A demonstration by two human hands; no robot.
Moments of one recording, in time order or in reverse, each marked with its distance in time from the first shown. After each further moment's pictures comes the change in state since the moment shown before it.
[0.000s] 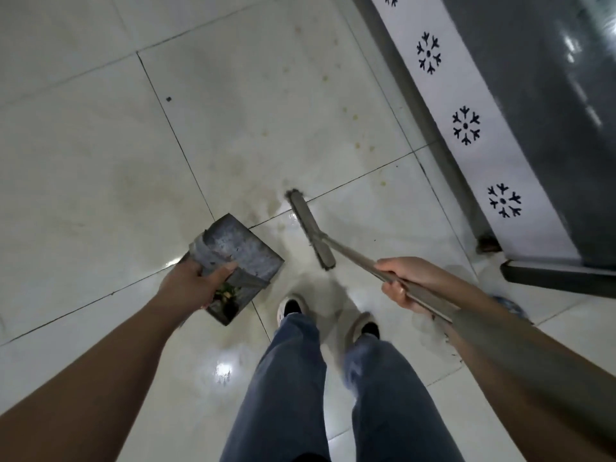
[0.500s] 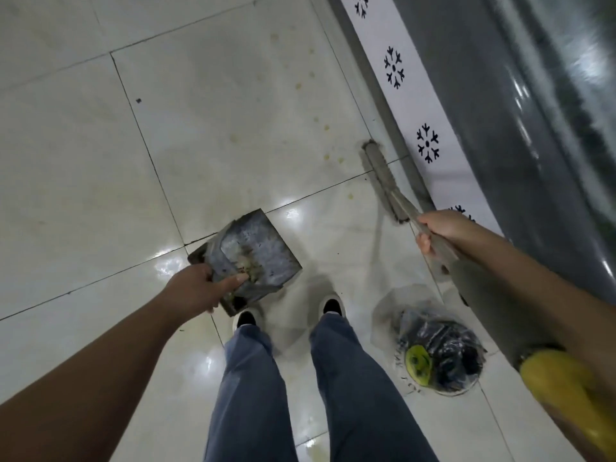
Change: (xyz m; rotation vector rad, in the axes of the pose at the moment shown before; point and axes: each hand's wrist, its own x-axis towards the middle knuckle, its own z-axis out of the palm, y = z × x) left_hand -0.026 0.114 0.098 0.135 -0.184 0.000; right_hand 0.002 -0.106 -0.194 0.030 0.288 -0.204
